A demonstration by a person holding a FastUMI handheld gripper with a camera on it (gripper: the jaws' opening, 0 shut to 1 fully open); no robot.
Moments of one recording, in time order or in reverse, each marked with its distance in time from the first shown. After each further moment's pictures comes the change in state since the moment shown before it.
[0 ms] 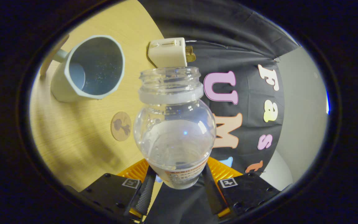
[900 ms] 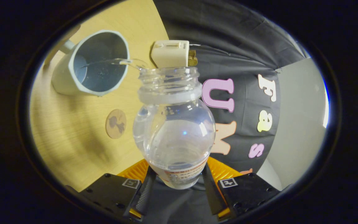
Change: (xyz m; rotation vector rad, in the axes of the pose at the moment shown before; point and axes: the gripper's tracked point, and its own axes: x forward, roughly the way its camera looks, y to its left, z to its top) arm 0.001 -0.012 0.007 -0.089 -0.020 -0.048
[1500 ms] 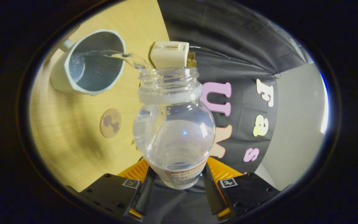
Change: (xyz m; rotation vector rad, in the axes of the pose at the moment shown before) arm 0.005 -0.010 0.005 -0.059 -0.031 -0.030
